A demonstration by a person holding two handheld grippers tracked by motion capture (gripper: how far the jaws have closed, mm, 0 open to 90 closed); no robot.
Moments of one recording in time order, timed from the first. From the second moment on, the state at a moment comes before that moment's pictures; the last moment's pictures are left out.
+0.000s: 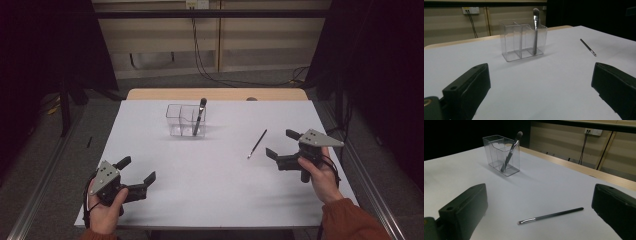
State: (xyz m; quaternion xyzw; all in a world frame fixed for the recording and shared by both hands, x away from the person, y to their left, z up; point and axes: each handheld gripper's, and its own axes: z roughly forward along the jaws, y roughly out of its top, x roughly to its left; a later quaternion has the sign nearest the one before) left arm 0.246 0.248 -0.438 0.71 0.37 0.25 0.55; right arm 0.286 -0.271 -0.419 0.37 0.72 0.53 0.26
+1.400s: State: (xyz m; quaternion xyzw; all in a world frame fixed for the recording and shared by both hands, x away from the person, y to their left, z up) left arm 0.249 0.248 -0.440 0.72 0.36 0.25 0.55; right arm 0.374 -0.248 -0.401 0.38 0.79 0.43 0.20
